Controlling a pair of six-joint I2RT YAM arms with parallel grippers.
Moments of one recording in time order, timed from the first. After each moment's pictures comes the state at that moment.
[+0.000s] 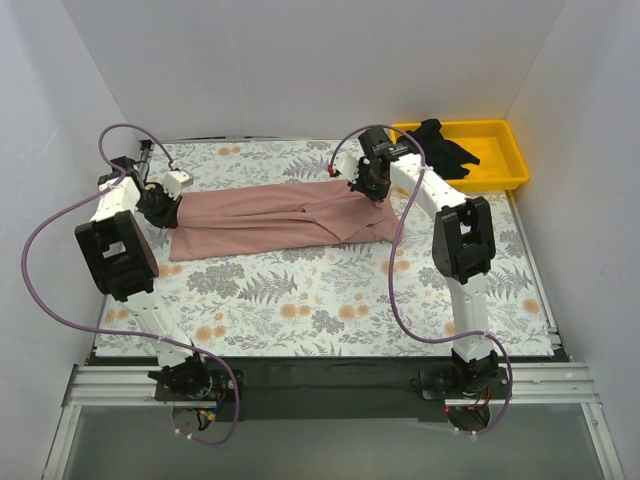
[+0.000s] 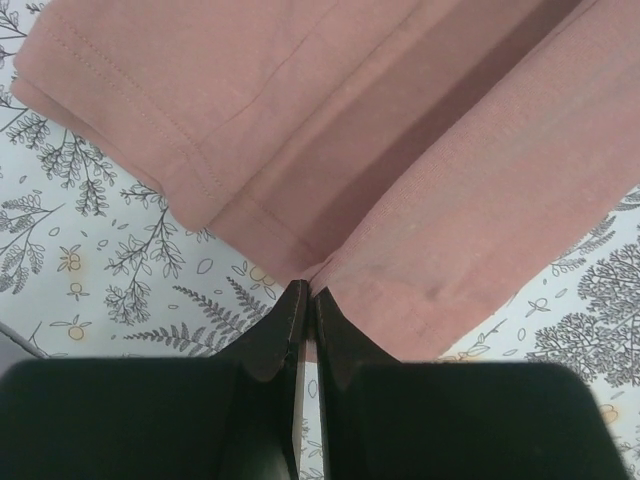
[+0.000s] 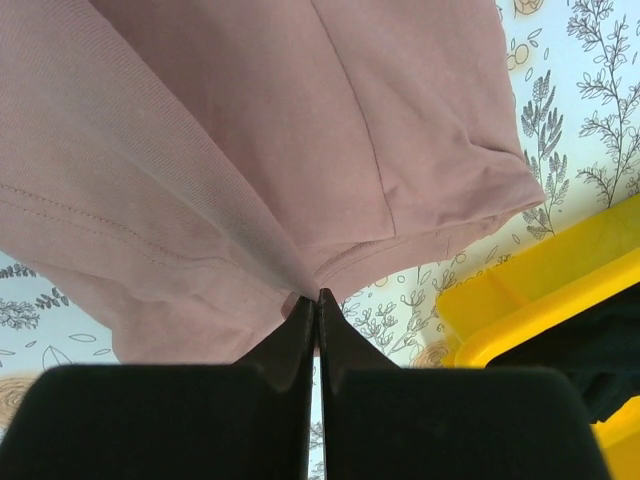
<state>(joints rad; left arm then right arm) 0.38 2.01 1.58 -0.87 0.46 1.03 0.44 2.19 1.94 -0.88 -0.09 -0.84</state>
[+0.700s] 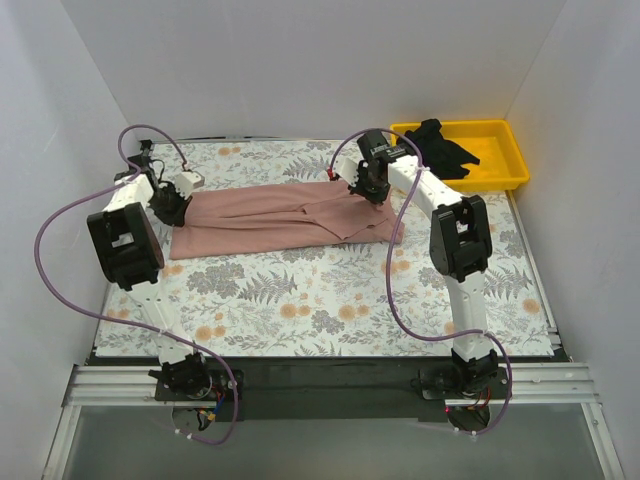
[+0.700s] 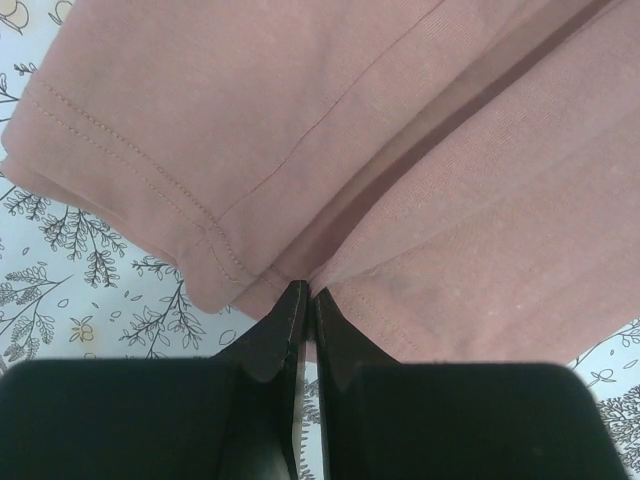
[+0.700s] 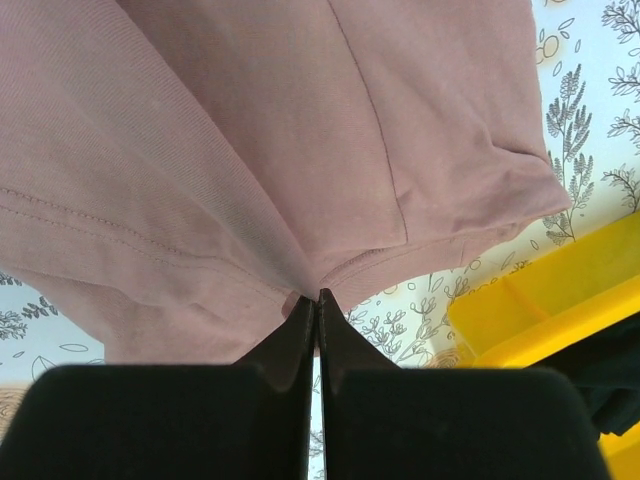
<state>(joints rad) 0.31 2.12 1.64 -0.80 0.39 1.01 0.44 2.22 1.95 -0.88 -0.08 -0.84</state>
